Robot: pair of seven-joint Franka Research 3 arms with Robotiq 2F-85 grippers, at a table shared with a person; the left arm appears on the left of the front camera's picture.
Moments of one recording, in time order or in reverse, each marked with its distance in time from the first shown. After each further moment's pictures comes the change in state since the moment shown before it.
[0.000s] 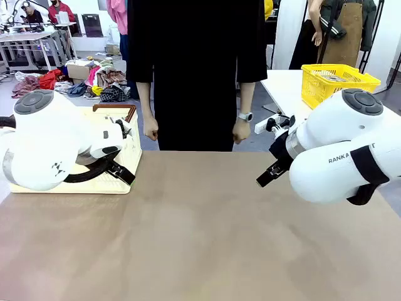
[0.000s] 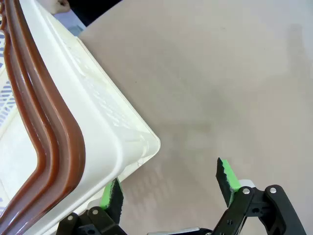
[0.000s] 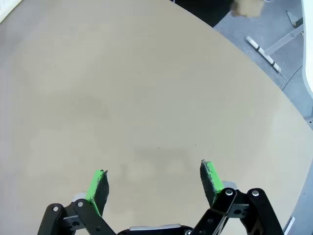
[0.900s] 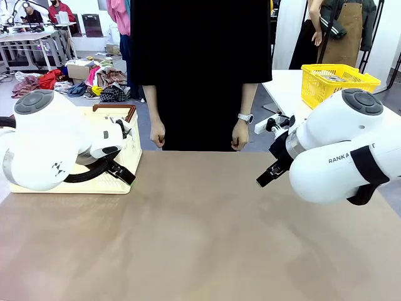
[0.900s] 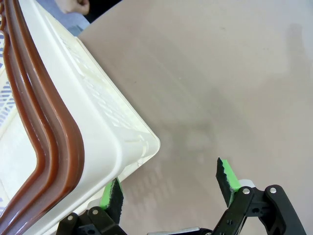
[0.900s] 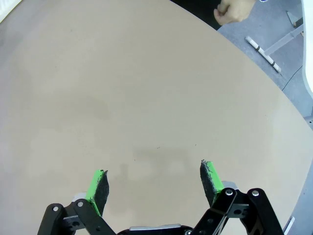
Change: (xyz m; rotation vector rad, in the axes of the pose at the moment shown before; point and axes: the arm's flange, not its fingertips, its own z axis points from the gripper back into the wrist) left arm 0.000 0.000 0.000 0.000 0.000 -0.001; right arm 0.000 0.000 0.000 0.000 0.000 0.001
